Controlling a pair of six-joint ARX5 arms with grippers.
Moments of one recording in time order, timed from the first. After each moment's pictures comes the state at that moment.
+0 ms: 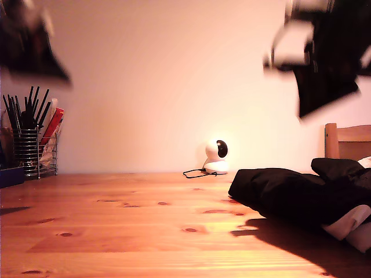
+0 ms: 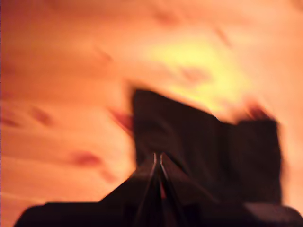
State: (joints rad) left arm -0.01 1.32 1.08 -0.20 0.60 0.11; right arm 0.42 1.29 0.88 -0.24 0.12 0.18
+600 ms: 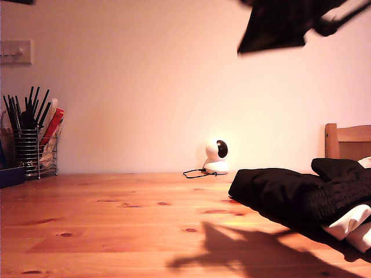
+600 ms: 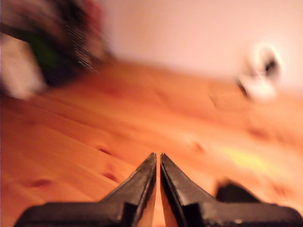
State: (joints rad) left arm -0.16 0.70 0.64 -0.01 0.31 0.06; right arm 0.62 1.05 0.59 0.33 0.07 0.00
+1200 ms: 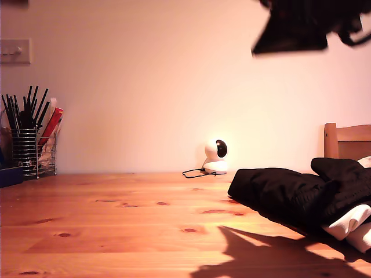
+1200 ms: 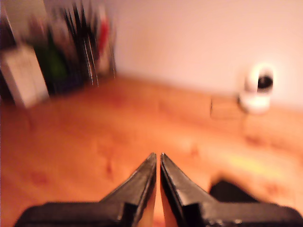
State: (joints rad) left arm -0.25 0.62 0.60 -0.17 0.27 0.06; right arm 0.62 1.00 0.54 0.23 0.09 0.00
